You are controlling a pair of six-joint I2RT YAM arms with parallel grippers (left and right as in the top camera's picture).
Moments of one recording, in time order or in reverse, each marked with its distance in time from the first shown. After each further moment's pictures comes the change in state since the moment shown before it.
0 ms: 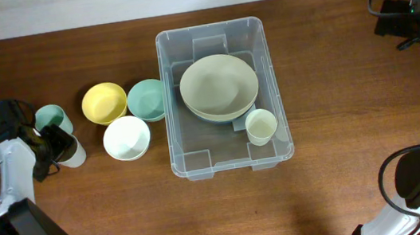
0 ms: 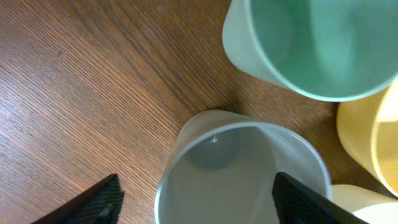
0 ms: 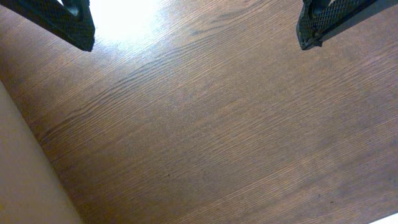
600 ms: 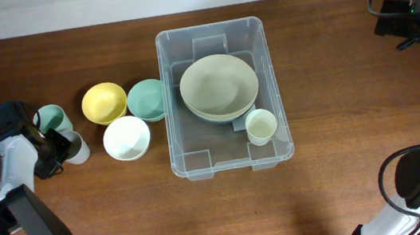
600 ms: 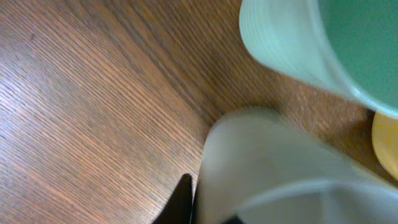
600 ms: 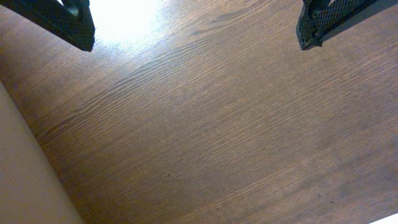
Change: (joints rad) left arm 0.000 0.068 -0.002 0.013 0.002 -0.011; right arm 0.000 0.000 0.000 0.000 0.000 0.000
